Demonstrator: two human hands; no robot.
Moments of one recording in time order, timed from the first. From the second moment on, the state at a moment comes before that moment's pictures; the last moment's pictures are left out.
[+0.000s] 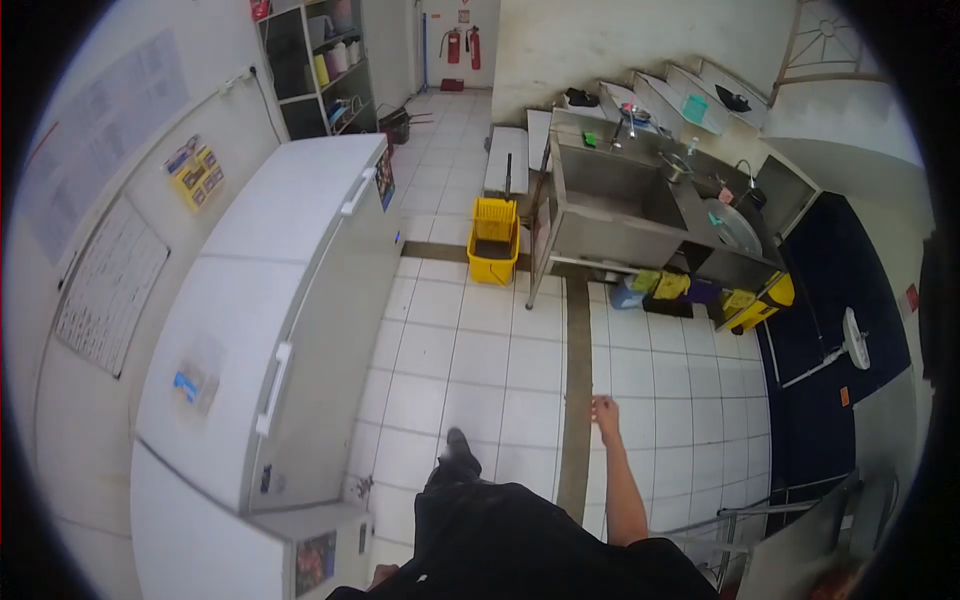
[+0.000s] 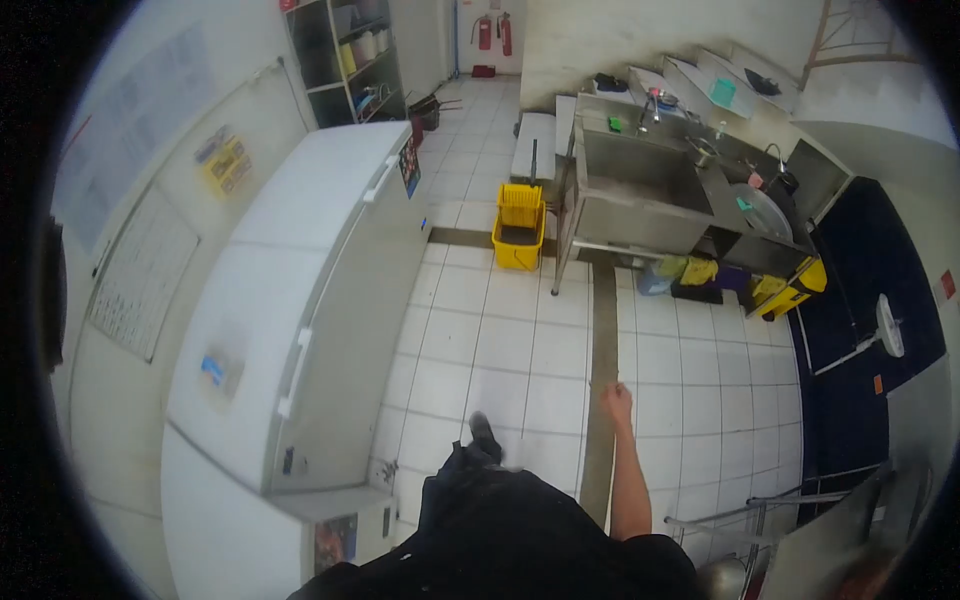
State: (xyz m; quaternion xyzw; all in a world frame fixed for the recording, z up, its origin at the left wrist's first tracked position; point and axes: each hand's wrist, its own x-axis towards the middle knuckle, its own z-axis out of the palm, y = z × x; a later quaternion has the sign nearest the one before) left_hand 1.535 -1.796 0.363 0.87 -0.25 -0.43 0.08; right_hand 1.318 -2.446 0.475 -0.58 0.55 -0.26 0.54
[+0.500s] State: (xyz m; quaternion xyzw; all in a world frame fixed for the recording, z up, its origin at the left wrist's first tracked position) left_hand 2.007 -2.572 0.494 0.76 -0.25 -0.29 0.52; right_hand 1.463 -2.572 0.388 -0.42 0.65 0.16 0.61
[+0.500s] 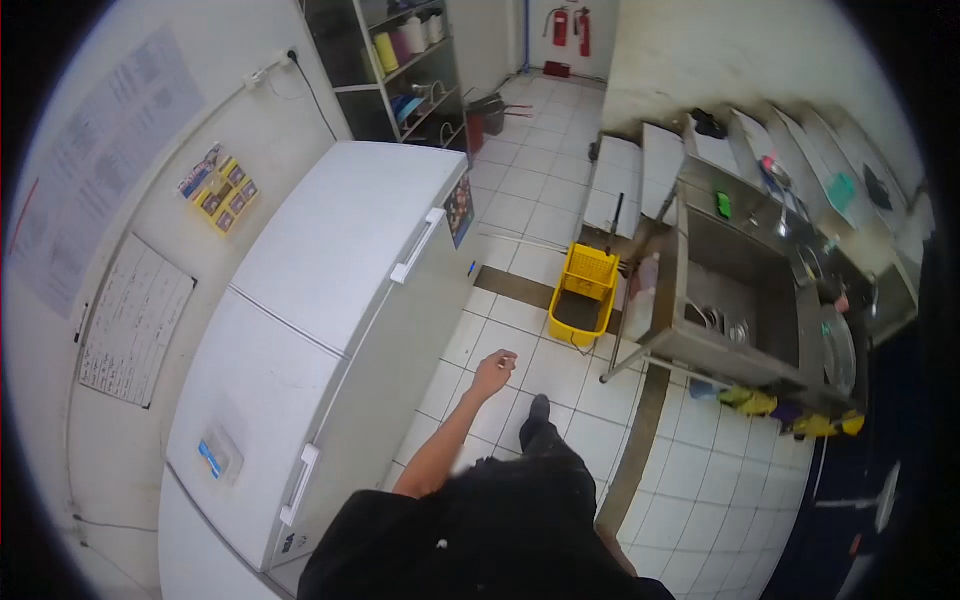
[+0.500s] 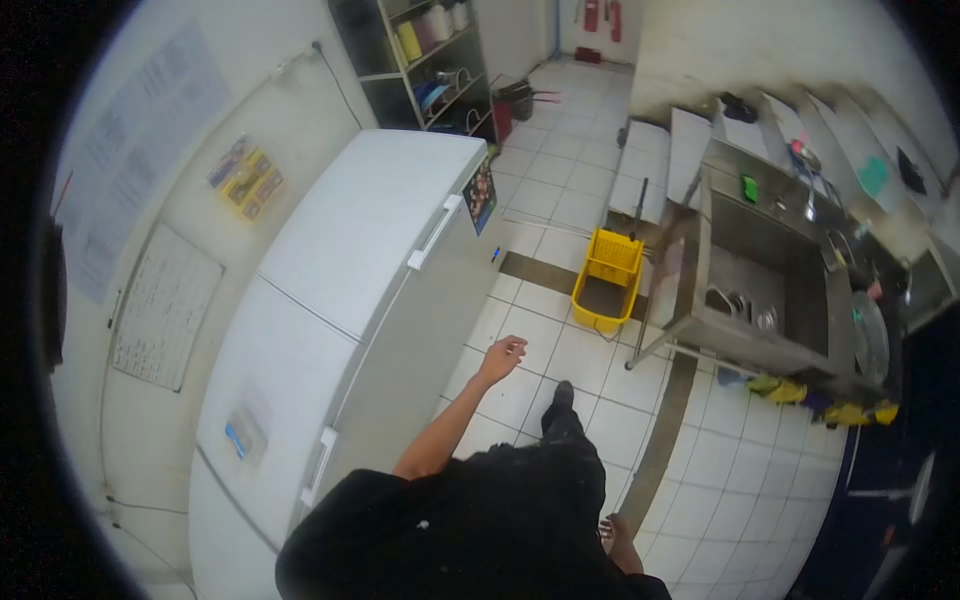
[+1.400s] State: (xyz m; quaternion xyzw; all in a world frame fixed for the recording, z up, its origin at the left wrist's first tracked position) left_hand 2.555 -3.018 0.548 0.82 -0.30 -0.28 0.40; right_hand 2.080 -3.100 0.398 -0.48 0.61 0.10 0.63
